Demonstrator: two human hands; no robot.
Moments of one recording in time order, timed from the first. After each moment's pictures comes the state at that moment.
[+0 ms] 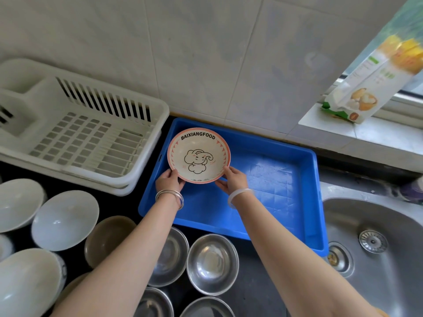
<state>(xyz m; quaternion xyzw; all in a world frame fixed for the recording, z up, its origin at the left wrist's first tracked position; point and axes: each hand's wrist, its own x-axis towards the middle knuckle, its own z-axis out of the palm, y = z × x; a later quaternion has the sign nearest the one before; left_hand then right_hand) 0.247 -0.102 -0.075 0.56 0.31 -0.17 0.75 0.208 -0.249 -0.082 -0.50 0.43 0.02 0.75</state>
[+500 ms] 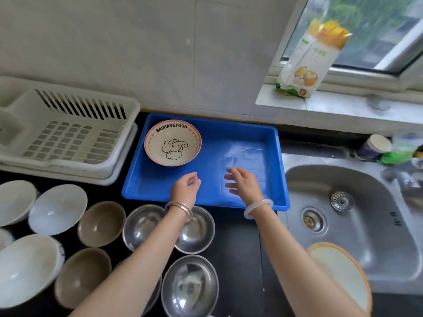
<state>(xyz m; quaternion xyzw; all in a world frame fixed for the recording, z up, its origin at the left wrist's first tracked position) 0.127 -0.135 -0.026 0.78 0.03 -0.25 0.57 0.072 -0.282 -0.026 -0.67 0.38 0.00 0.63</state>
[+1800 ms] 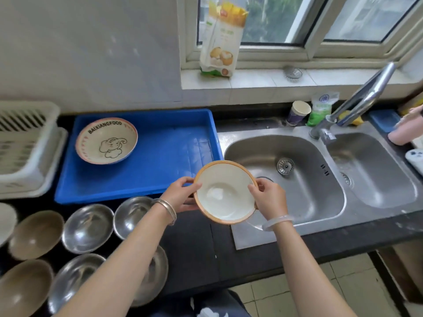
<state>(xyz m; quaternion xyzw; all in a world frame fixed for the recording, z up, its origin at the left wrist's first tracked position) 0.022 -0.213 0.008 0.68 -0.01 -0.50 0.53 -0.134 -0.366 0.008 -0.78 0.49 -0.11 0.38</state>
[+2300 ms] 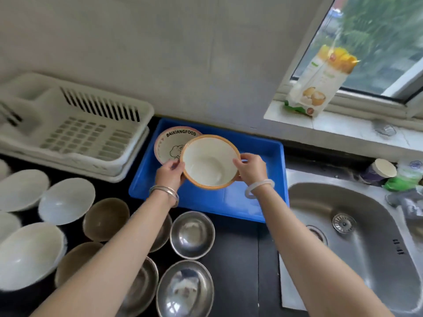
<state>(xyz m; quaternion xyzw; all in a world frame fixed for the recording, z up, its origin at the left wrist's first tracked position) 0.170 -0.117 0.005 0.64 0.15 -0.20 0.72 0.115 -0.299 0.022 -0.81 0.34 -0.04 0.47</state>
